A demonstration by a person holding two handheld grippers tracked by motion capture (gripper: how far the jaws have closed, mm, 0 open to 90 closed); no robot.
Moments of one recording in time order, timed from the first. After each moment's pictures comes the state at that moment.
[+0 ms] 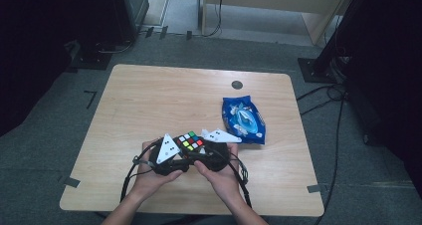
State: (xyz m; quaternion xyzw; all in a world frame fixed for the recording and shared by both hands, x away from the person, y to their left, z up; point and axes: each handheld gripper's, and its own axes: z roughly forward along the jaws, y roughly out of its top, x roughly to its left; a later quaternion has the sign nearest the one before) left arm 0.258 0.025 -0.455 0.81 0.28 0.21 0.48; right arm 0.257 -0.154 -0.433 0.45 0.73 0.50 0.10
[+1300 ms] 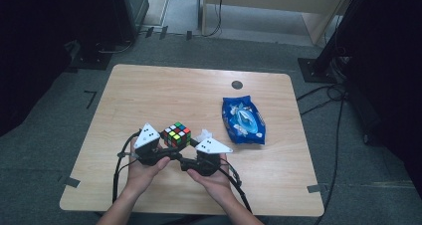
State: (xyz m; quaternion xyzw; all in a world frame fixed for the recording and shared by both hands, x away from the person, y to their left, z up) left arm 0.277 0.061 -0.442 0.75 0.37 0.14 0.53; right arm 0.255 -0.135 -0.469 0.37 0.72 0.56 0.13
